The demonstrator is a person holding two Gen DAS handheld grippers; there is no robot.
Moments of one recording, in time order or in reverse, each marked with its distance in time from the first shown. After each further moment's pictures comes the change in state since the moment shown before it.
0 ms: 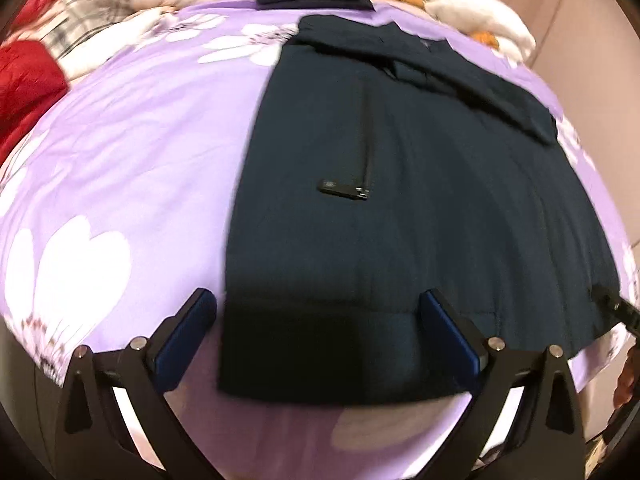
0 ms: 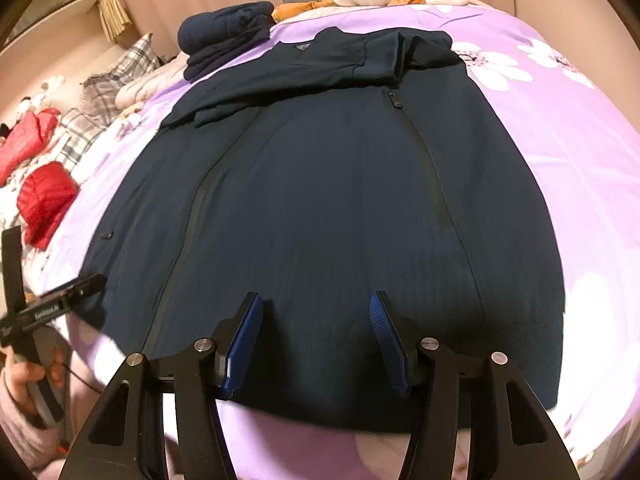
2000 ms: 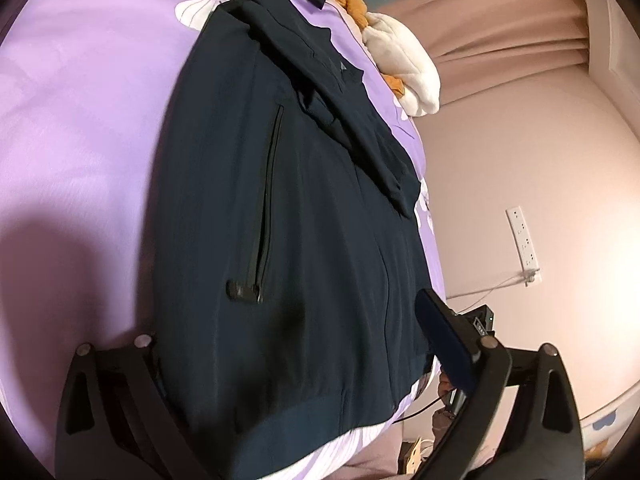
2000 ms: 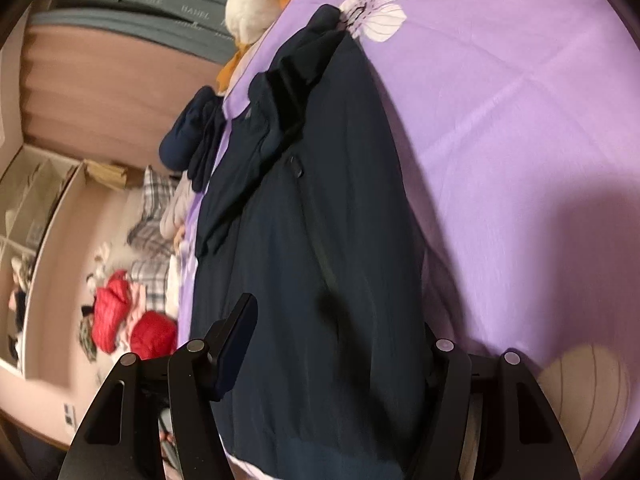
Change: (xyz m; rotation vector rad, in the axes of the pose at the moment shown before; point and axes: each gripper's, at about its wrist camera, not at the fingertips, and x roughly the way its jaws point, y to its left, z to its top) left arm 0.029 0.033 0.063 -0.302 0.138 -0.750; right arm 0.010 -0.128 0.026 0.539 -0.008 0.412
